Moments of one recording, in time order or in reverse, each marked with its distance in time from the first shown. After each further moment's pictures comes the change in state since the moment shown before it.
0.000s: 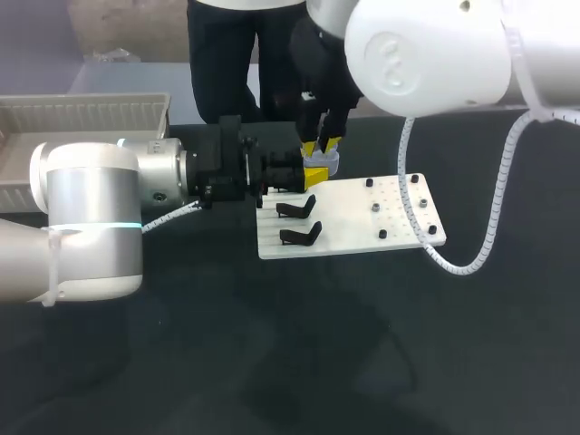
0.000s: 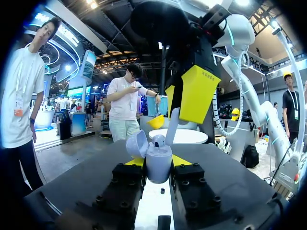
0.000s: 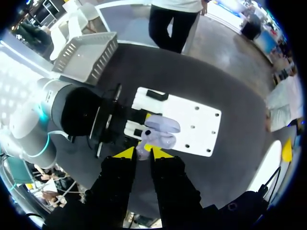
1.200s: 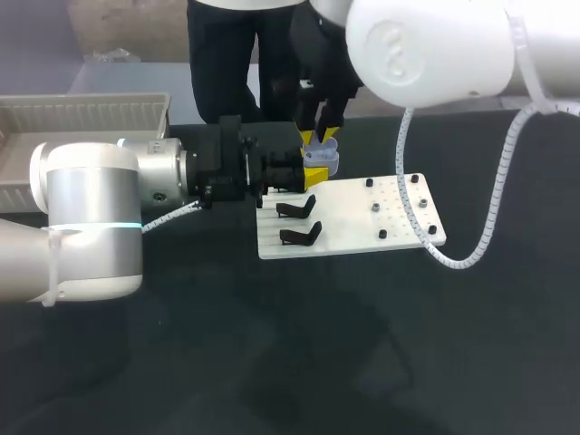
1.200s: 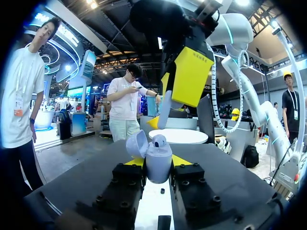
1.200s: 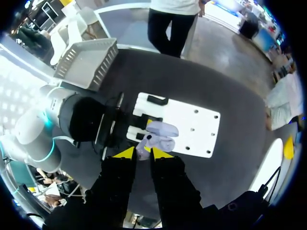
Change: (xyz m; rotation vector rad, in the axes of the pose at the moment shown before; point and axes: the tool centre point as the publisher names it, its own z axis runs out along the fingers) left arm 0.000 0.000 0.000 0.000 0.000 0.000; right arm -0.009 0.002 -0.012 -0.012 -0.032 0.026
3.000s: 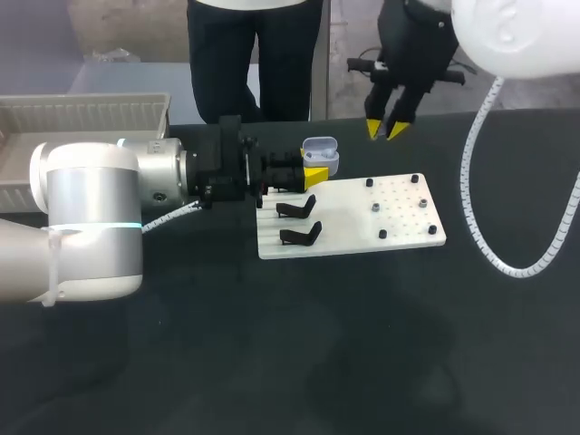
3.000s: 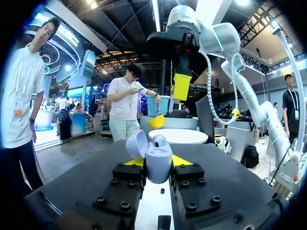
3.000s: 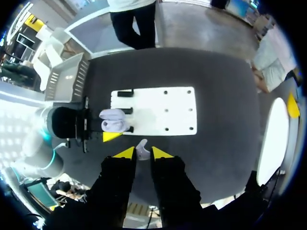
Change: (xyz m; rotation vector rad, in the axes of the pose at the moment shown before) left arm 0.000 0.000 0.000 0.000 0.000 0.000; right arm 0.032 -0.065 -0.032 -0.014 0.030 0.269
